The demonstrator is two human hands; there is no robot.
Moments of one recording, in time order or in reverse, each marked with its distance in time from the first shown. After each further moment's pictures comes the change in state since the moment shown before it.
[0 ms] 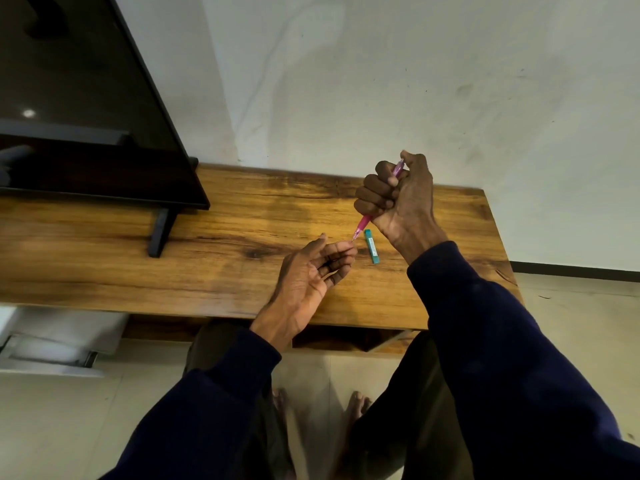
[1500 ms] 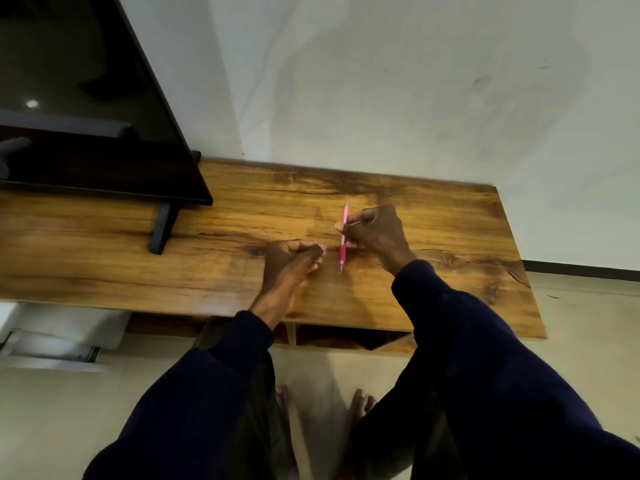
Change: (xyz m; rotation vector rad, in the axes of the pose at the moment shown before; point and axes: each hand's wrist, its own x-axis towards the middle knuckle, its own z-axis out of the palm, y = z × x) left_hand 0.033 0.007 -0.036 0.535 0.328 0.149; right_hand 0.032 0.063 -0.057 -1.109 0.281 -0.038
